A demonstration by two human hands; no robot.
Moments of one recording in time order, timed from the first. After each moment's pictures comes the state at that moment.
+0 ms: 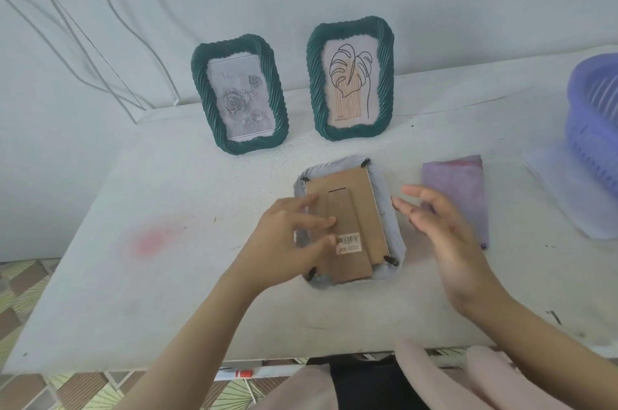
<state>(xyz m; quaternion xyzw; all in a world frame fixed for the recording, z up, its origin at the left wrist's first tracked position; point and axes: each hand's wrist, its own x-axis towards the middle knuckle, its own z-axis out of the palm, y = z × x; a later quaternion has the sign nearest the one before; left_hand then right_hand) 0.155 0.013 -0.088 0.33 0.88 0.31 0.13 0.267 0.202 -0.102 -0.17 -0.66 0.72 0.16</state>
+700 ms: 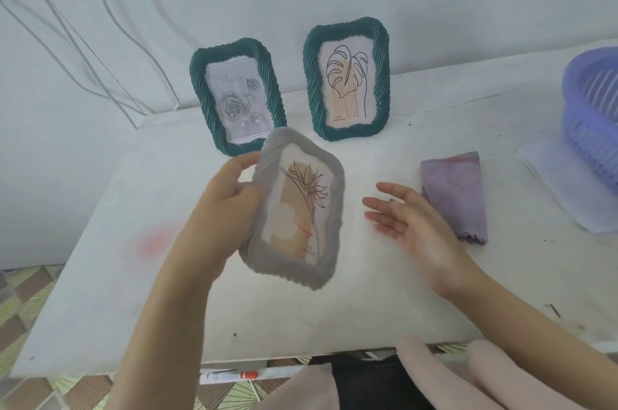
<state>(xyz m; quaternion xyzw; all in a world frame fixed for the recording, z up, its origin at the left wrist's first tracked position) 0.159 0.000 -0.009 0.09 0.81 0.55 0.16 0.247 0.196 -0.103 -0.20 -0.56 0.80 0.07</state>
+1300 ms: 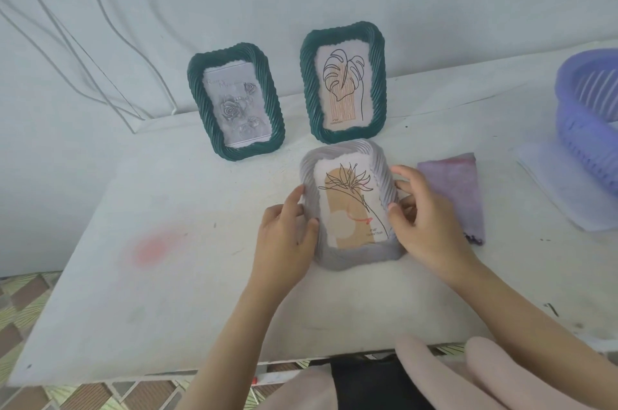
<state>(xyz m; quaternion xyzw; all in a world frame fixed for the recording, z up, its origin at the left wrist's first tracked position) 0.160 0.026 -0.118 0.23 0.90 0.37 0.01 0.238 0.216 -0.118 -0.17 -0.87 0.41 0.22</state>
